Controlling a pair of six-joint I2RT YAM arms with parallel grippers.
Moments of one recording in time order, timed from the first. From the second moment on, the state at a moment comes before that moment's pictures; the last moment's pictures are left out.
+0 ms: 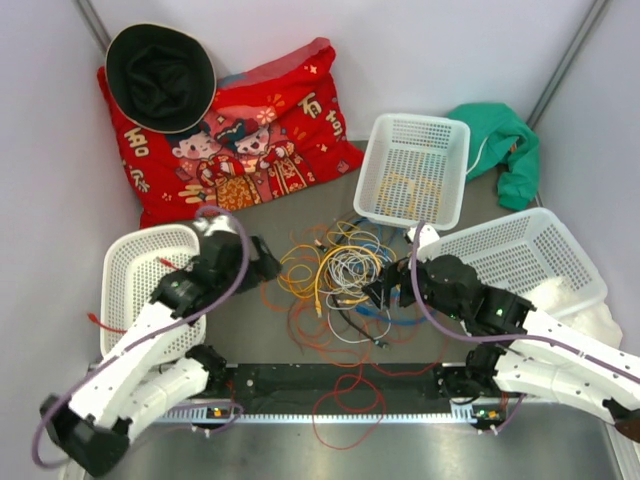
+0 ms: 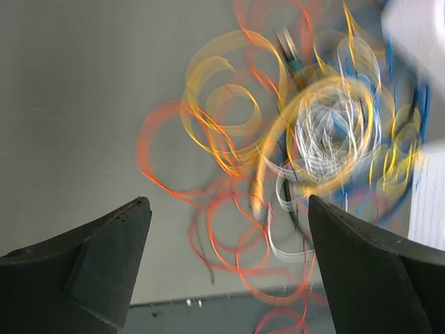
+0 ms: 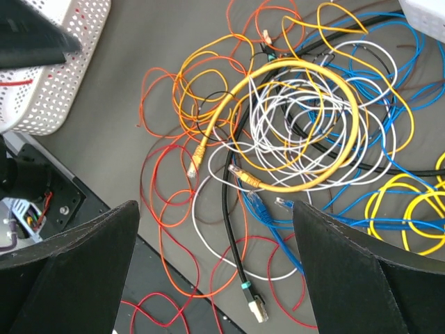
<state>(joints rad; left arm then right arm) -0.43 0.79 0.81 -0.77 -0.12 -0.81 1.00 0.73 0.67 -0.35 0.19 0.49</state>
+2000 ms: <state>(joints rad) -1.38 1.54 0.83 -0.24 -0.13 -0.79 1.00 0.64 0.66 -0.51 0.28 0.55</state>
